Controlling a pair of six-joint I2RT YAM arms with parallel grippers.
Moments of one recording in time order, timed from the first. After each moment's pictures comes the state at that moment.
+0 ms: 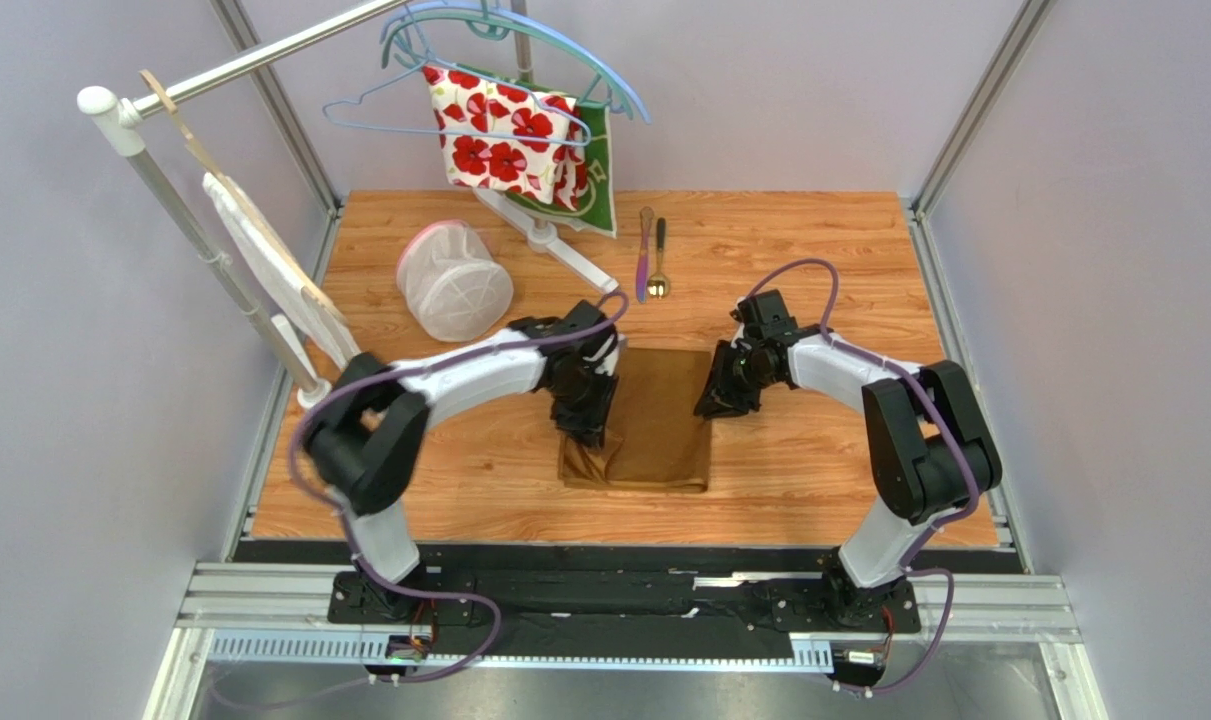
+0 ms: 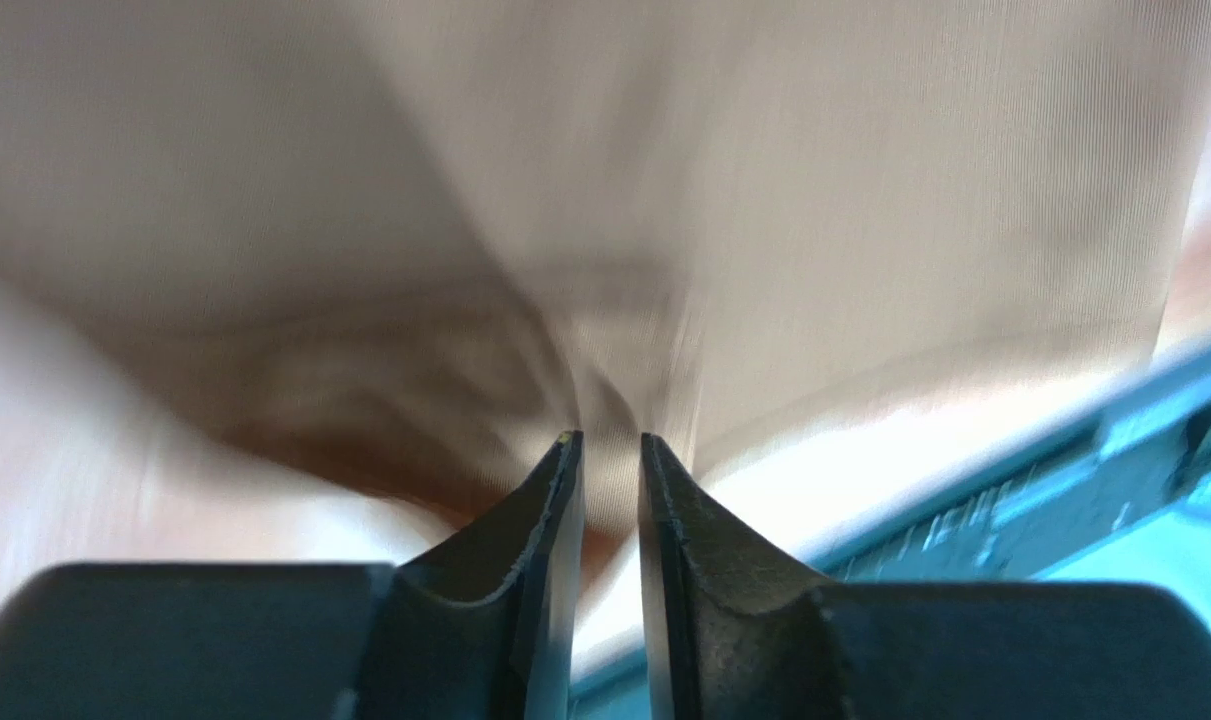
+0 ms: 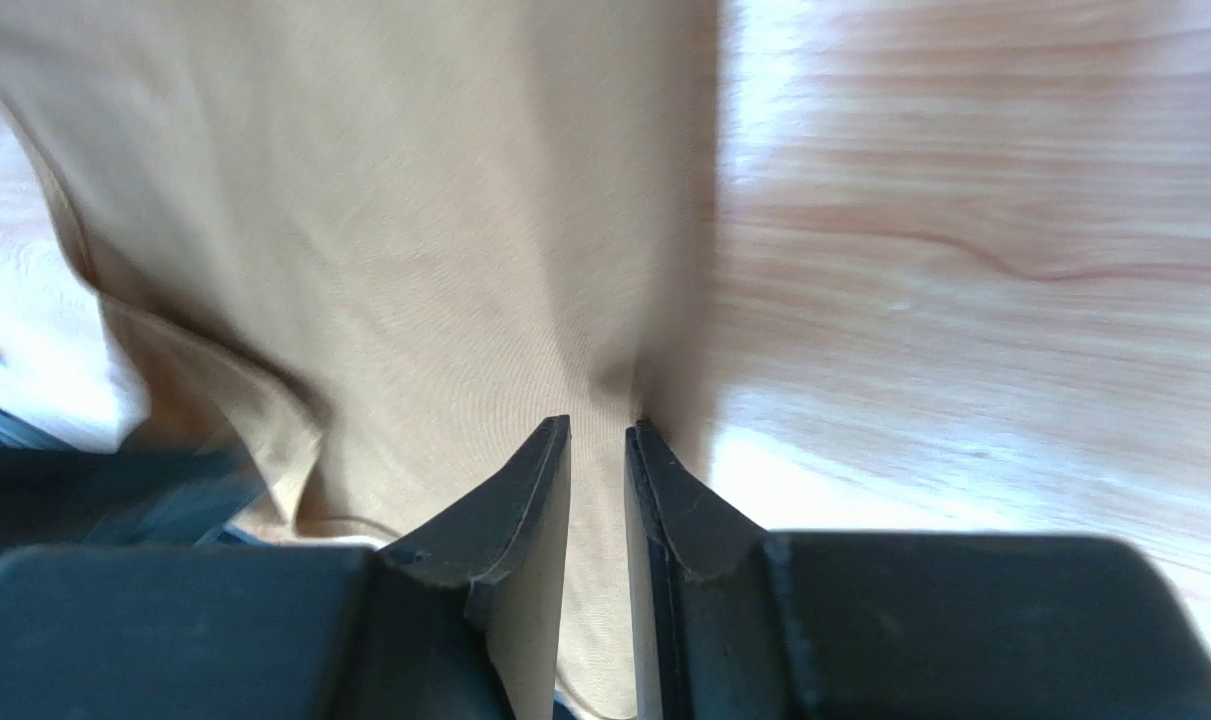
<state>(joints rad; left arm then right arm) -0.73 1.86 1.26 -0.68 0.25 -0.40 0.32 1.69 0.95 -0.41 -0.35 0.58</state>
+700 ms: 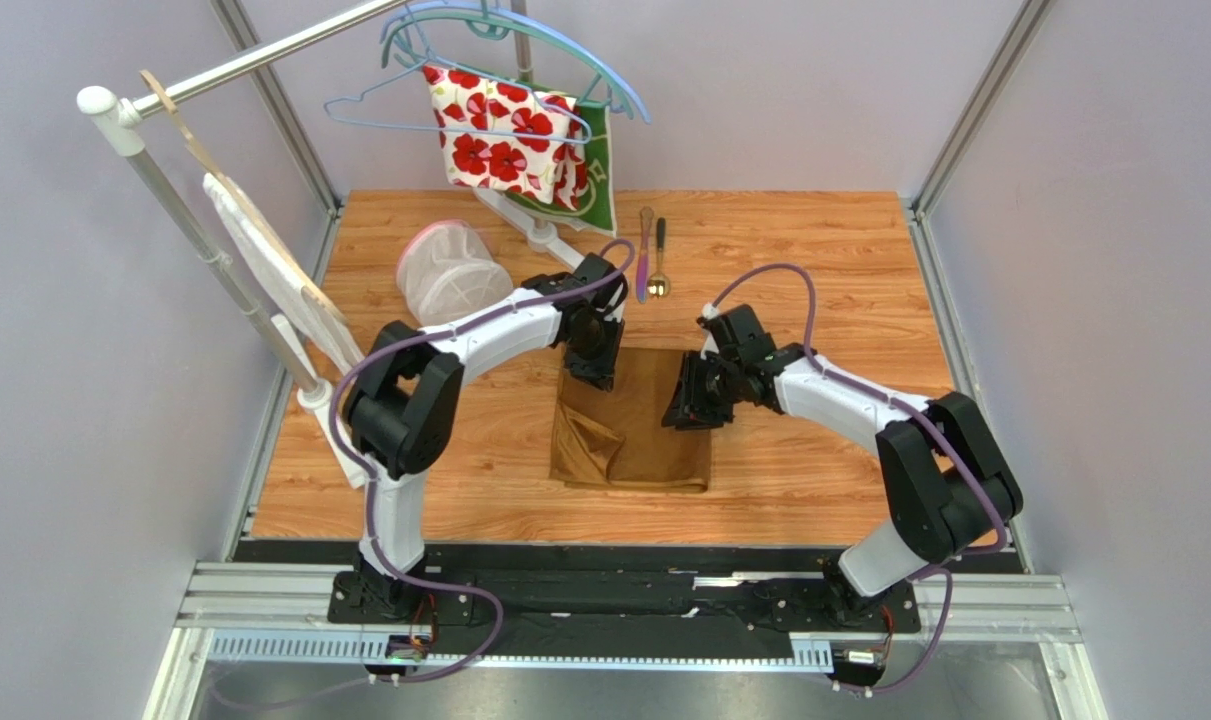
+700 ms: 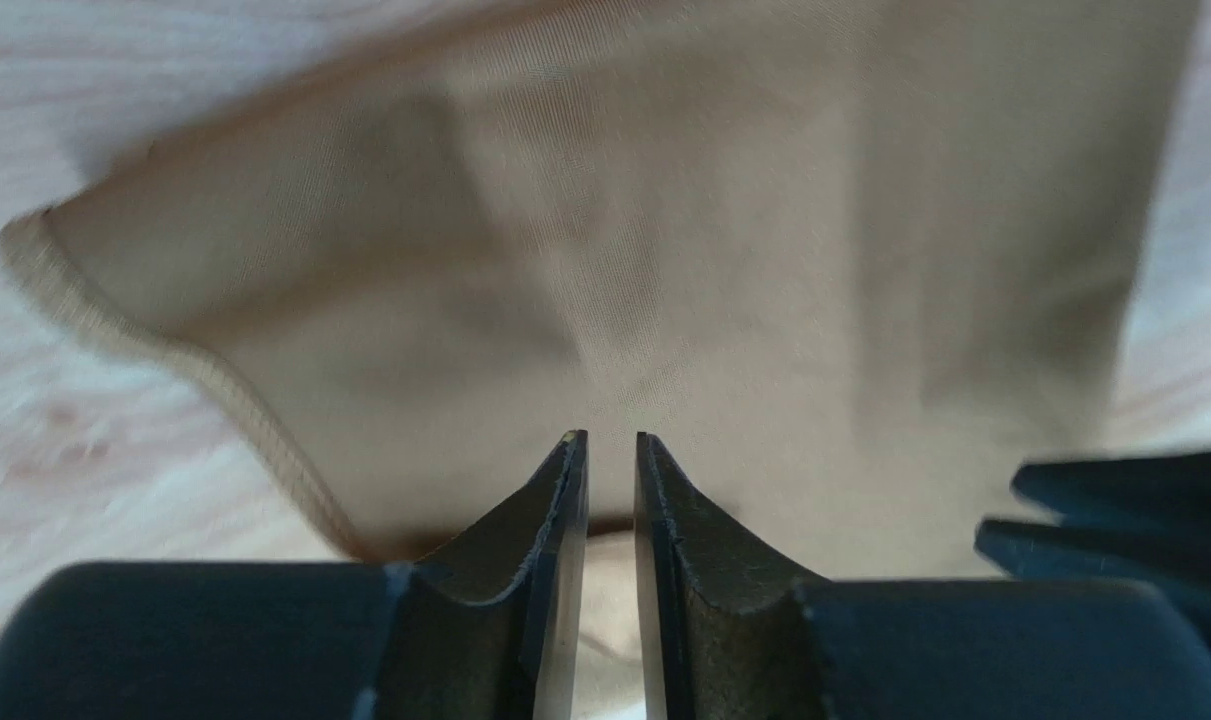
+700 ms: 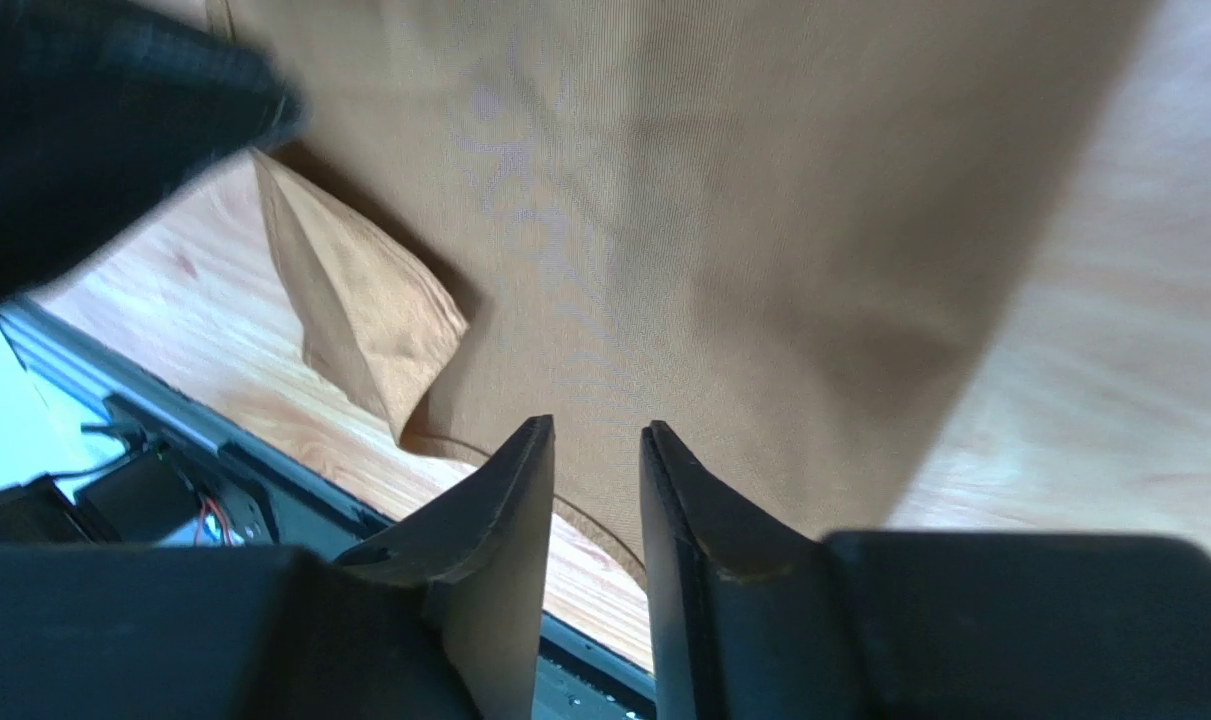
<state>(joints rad) -0.65 1.95 1.48 -0.68 0.13 -0.38 0.48 1.55 0.90 -0.36 -0.33 0.64</state>
